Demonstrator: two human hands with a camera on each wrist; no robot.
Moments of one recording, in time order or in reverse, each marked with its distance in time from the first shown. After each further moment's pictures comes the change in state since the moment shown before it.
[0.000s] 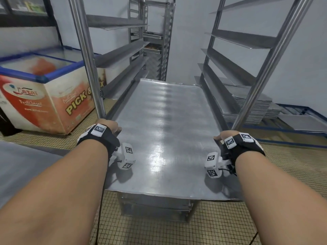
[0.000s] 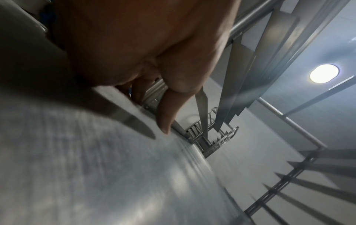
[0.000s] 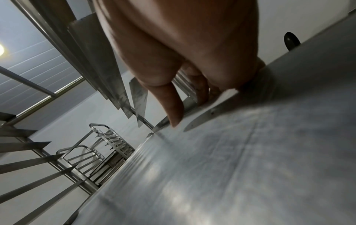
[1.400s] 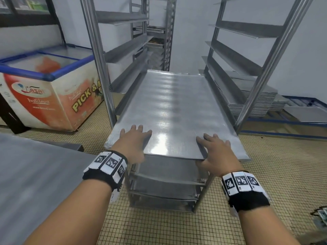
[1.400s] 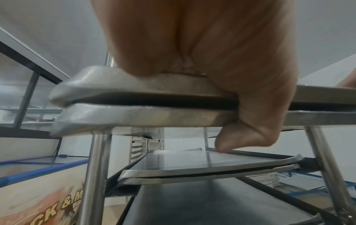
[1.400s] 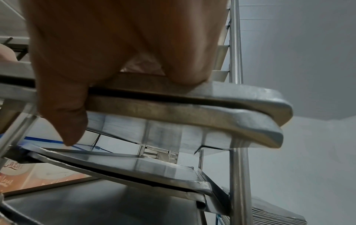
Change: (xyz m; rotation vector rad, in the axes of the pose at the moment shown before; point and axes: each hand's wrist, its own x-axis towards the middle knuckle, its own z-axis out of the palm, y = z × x) left_hand -0.082 -0.051 0.020 0.935 -0.220 0.789; right_hand -0.068 0.056 0.071 -0.837 0.127 -0.833
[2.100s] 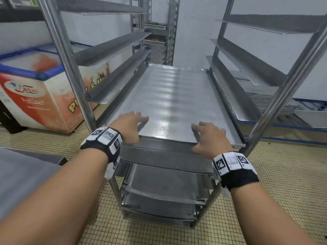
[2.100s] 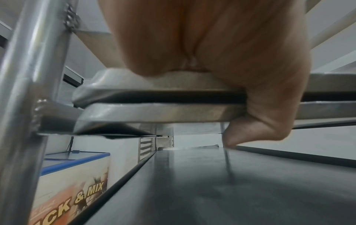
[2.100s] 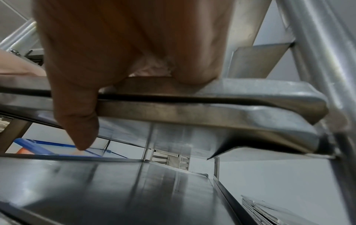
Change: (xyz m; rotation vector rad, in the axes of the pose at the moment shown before) left_hand 0.146 -0.022 -0.035 -0.052 0.060 -0.026; right_hand 0.146 0.032 -0.009 0.045 0.023 0.034
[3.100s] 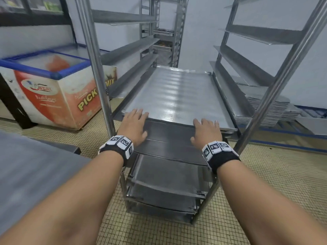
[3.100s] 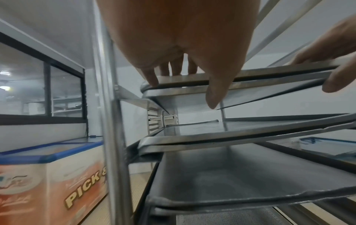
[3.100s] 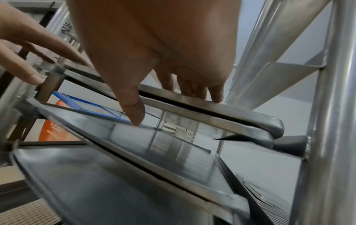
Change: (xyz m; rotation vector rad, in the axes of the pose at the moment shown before) left_hand -0.030 -0.011 0.047 0.192 0.348 -0.021; right_hand -0.005 -0.019 0.020 -0.257 0.103 0.053
